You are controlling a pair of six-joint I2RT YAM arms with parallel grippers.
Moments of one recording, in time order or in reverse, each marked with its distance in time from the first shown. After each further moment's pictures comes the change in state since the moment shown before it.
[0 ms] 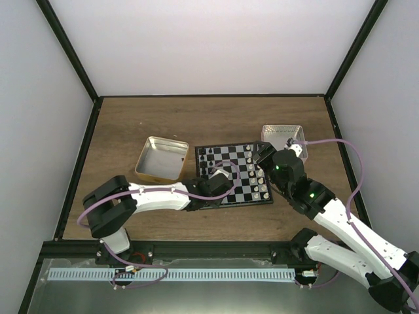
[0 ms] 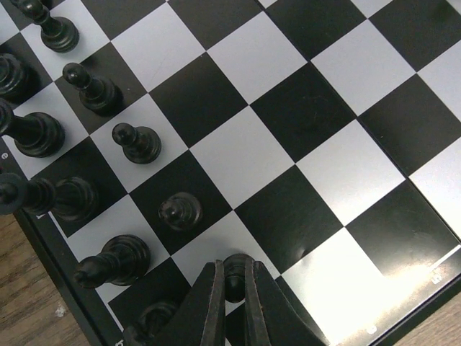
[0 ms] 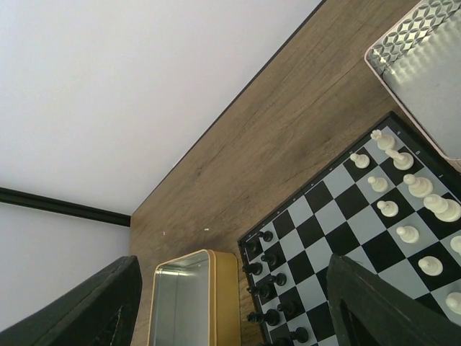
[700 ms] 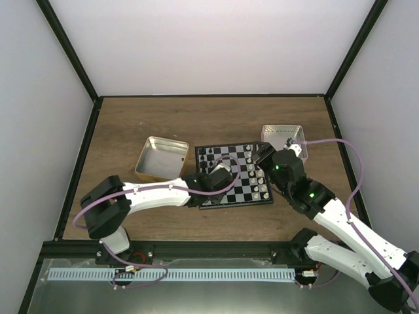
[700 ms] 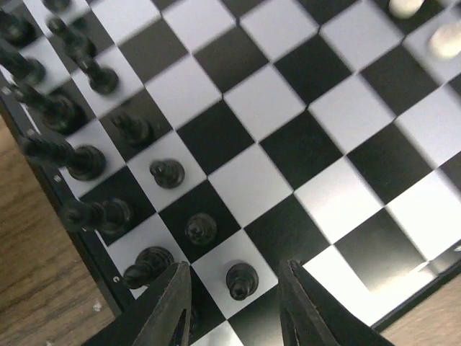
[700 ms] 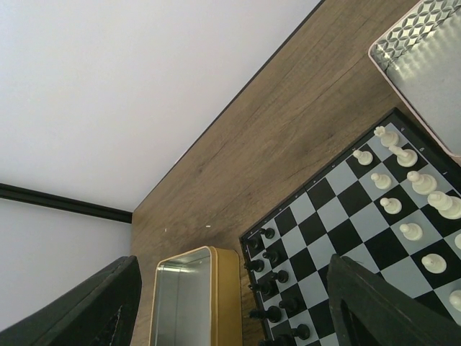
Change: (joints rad) left arm 0.005 -0.006 0.081 -0.105 -0.030 -0.007; right arm 0.000 0.003 0.000 0.002 -0.013 0.000
